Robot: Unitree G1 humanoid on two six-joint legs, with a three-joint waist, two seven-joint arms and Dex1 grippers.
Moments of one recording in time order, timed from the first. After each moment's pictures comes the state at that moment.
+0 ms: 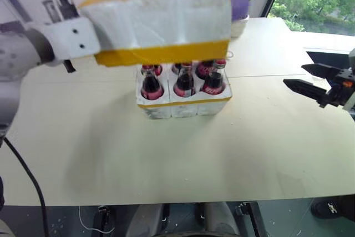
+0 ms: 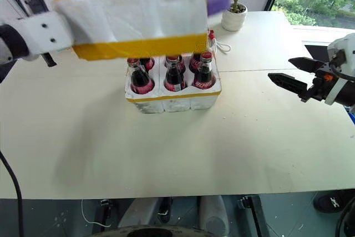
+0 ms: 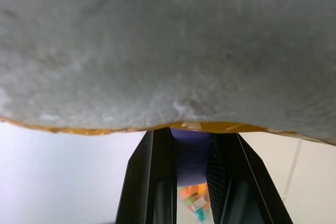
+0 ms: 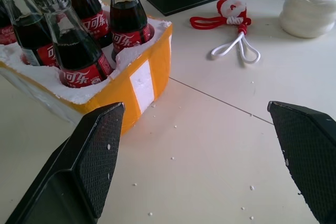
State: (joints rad) left arm -0.71 1.15 -0.06 -0.32 0.15 0.38 -0.84; right arm -0.32 -1.03 -0.48 -0.04 0.67 0.73 0.94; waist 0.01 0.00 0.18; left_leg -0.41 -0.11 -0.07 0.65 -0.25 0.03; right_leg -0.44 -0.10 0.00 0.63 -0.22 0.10
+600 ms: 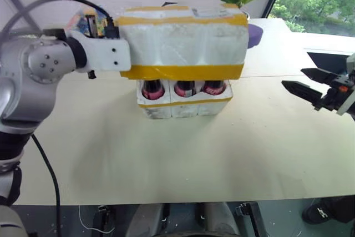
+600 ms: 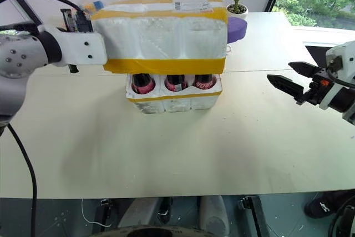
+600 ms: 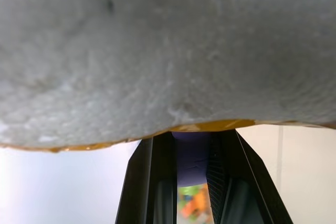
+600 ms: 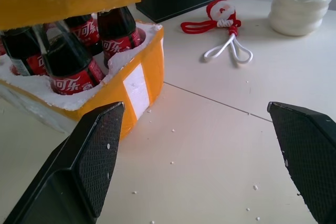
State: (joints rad) left arm -0.83 1.07 -0.22 -0.31 0.34 0.32 -0.93; right arm -0.26 -0.96 -0.53 -0.09 0.69 0.74 0.85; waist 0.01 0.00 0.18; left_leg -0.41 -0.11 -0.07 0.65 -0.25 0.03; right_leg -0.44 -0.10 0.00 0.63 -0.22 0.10
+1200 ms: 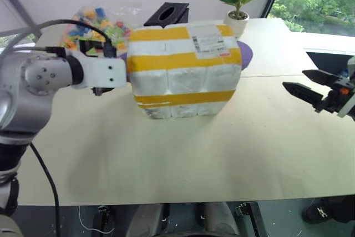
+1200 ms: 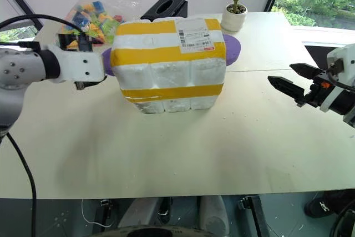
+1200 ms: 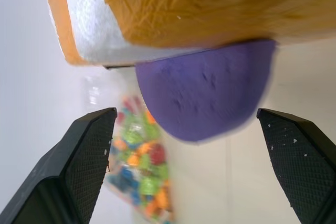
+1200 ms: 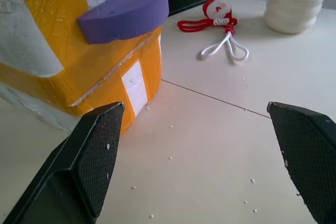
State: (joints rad) left arm -0.59 1.12 -0.06 -0.38 0.20 0.39 -1.12; right arm -0.23 -0.97 -0.54 -0.11 0.71 0.74 0.85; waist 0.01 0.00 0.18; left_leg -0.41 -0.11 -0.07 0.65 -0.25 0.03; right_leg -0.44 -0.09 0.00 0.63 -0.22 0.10
